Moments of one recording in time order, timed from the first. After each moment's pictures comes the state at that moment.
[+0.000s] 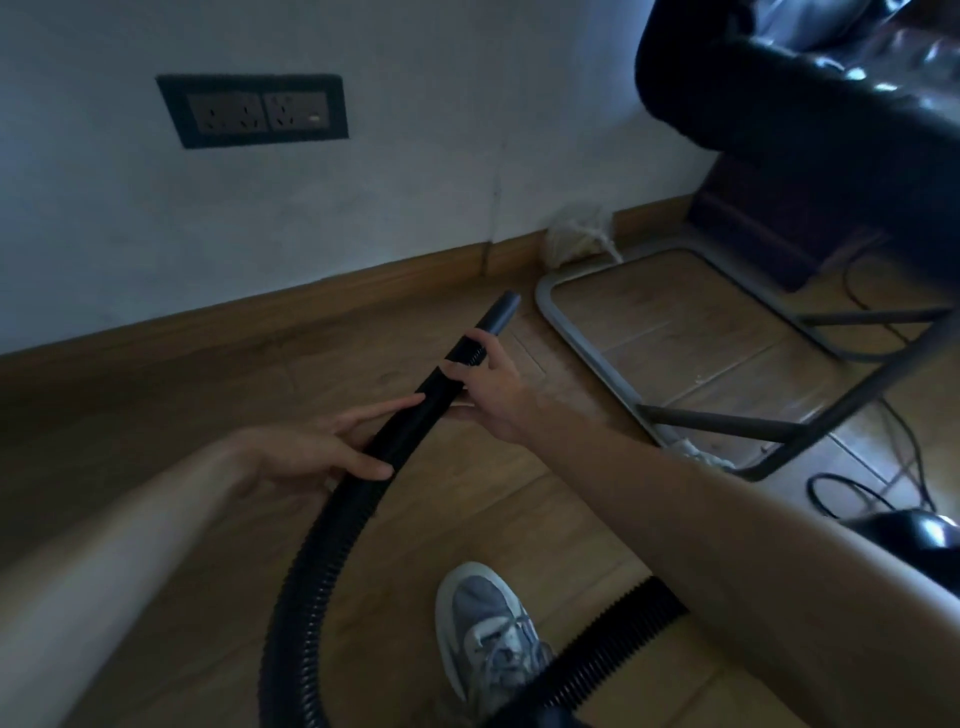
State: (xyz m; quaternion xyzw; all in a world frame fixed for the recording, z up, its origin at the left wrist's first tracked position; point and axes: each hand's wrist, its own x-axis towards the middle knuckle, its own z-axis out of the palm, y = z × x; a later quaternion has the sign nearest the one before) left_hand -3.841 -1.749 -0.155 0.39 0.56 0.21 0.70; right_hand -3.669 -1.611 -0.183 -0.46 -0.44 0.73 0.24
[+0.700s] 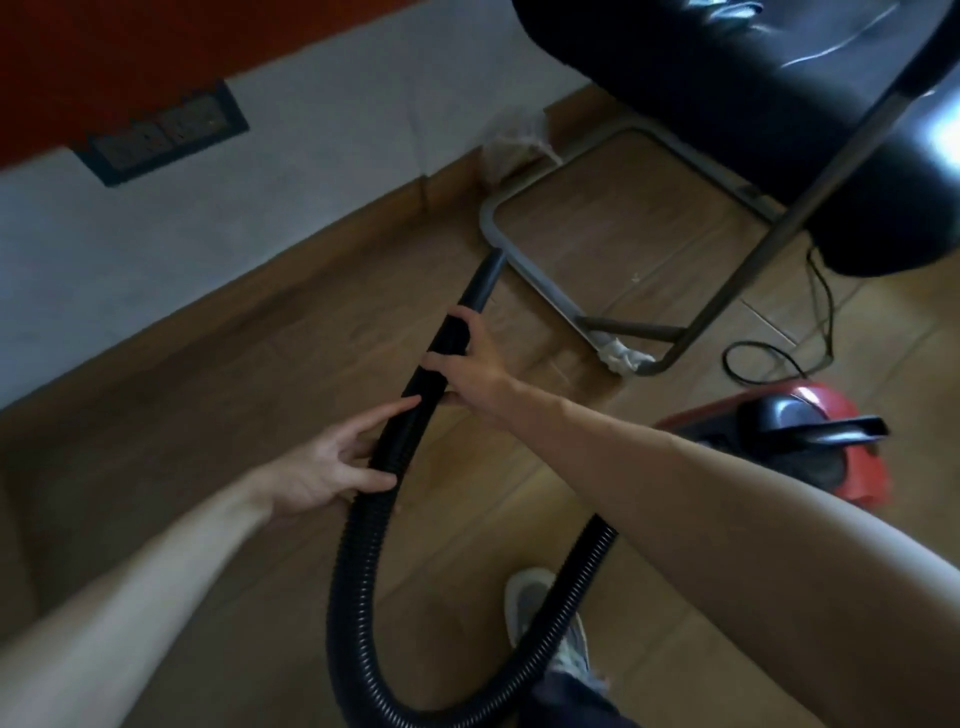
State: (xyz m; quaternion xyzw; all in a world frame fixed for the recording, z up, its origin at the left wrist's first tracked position) left_hand -3.749 -1.788 -0.042 0.42 0.57 0.18 0.68; right_hand -3.587 -1.663 -0.076 -0.51 -0.38 0.74 0.23
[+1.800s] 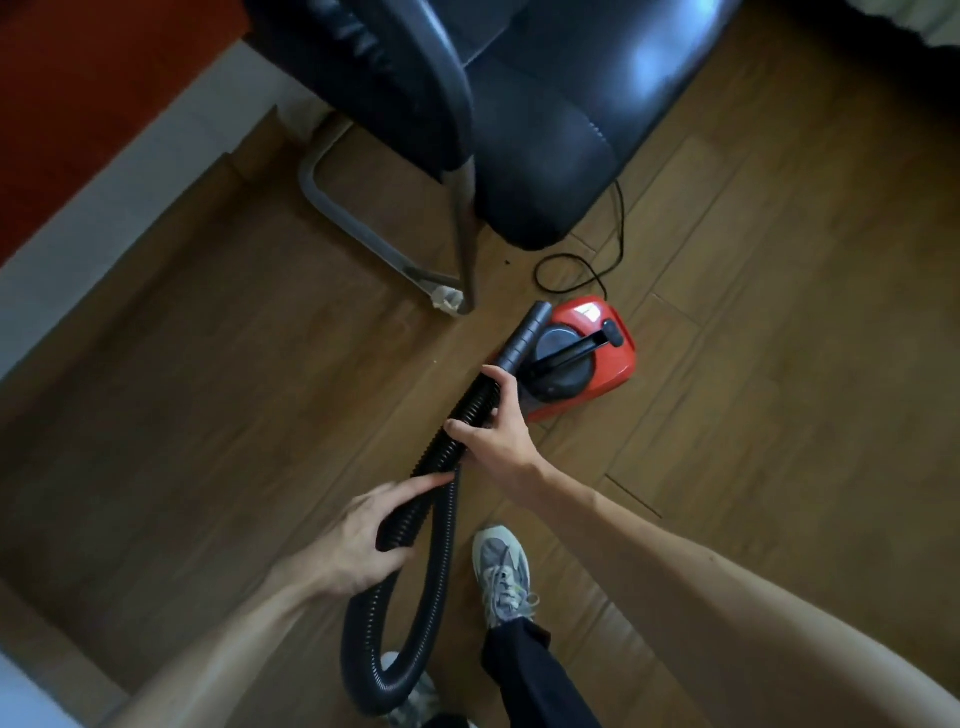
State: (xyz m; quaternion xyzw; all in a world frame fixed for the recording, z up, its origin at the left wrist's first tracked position) left_hand -3.492 -1.811 0.098 0.60 0.52 -0.03 0.61; right_hand -3.296 -1.747 0.058 -0.62 -0.27 0.68 0.27
